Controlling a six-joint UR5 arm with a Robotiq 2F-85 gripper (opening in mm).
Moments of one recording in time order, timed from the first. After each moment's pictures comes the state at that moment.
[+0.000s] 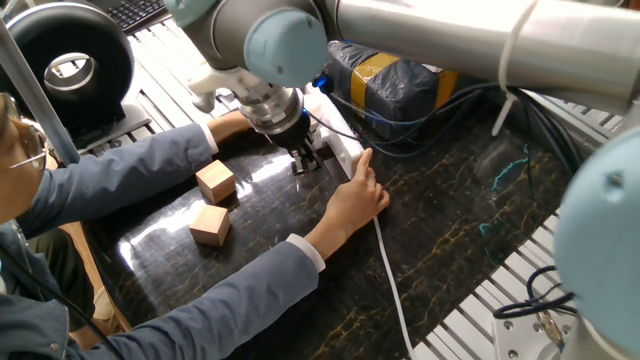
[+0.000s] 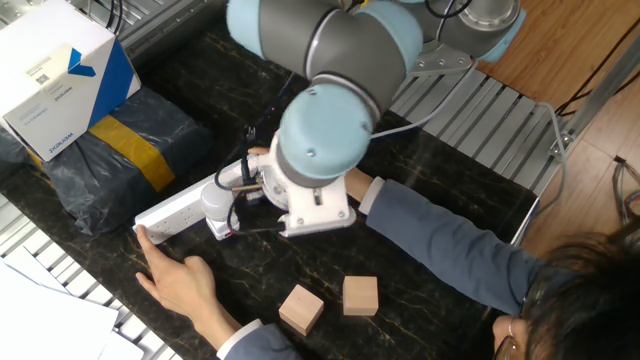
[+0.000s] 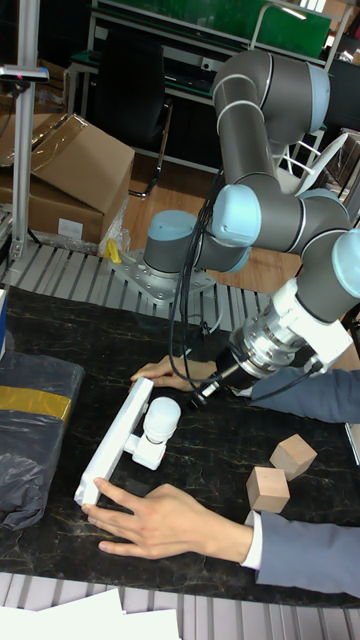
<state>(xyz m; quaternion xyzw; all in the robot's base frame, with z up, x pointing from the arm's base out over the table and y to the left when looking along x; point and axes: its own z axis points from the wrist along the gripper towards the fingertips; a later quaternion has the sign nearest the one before) 0.523 0.055 0.061 0.43 -0.88 0.14 0.14</state>
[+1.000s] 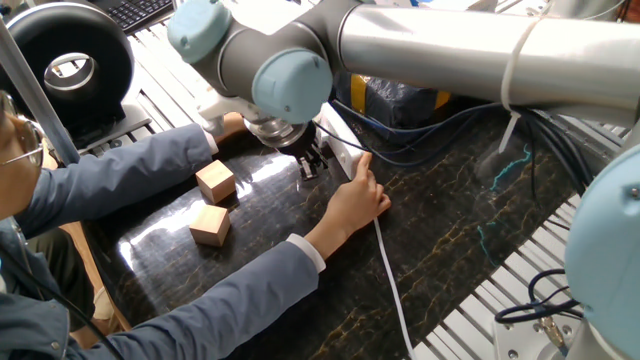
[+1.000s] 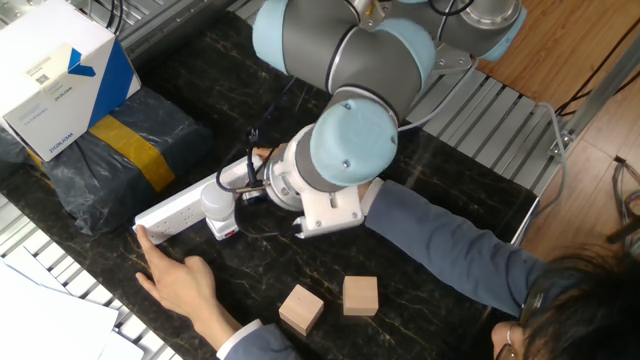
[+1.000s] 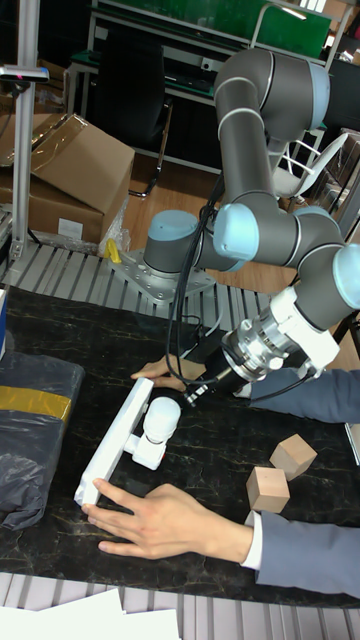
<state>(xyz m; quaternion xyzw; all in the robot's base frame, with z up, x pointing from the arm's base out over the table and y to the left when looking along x) 0.524 0.036 0.039 0.45 -0.86 0.19 0.15</state>
